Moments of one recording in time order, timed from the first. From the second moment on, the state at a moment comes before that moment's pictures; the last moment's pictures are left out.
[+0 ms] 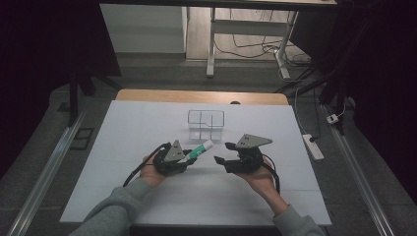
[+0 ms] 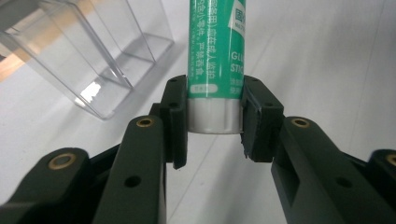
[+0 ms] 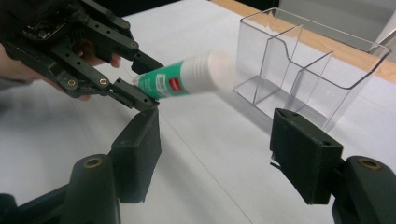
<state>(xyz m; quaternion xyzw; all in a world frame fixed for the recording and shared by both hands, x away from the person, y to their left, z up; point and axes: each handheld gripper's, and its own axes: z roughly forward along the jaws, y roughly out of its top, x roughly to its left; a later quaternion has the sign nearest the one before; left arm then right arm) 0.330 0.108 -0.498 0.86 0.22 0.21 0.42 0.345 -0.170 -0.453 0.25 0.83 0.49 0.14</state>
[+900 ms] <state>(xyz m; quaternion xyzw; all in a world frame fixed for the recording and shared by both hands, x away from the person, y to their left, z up) 0.316 0.077 -0.503 0.85 0.18 0.21 0.44 0.347 -0.162 -0.467 0.29 0.80 0.53 0.08</state>
